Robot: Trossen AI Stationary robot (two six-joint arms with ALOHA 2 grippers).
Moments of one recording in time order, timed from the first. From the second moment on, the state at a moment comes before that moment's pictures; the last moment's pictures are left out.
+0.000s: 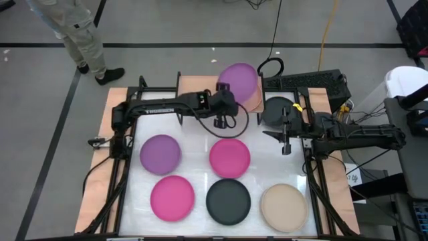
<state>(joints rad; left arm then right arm) 0.18 1.96 1.84 -0.65 -0.41 0.66 -0.03 0.53 0.46 0.08 0.02 -0.15</state>
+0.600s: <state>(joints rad) 0.17 1.97 1.84 -0.64 -0.34 0.65 -0.03 0.52 0.46 0.06 0.02 -0.14</state>
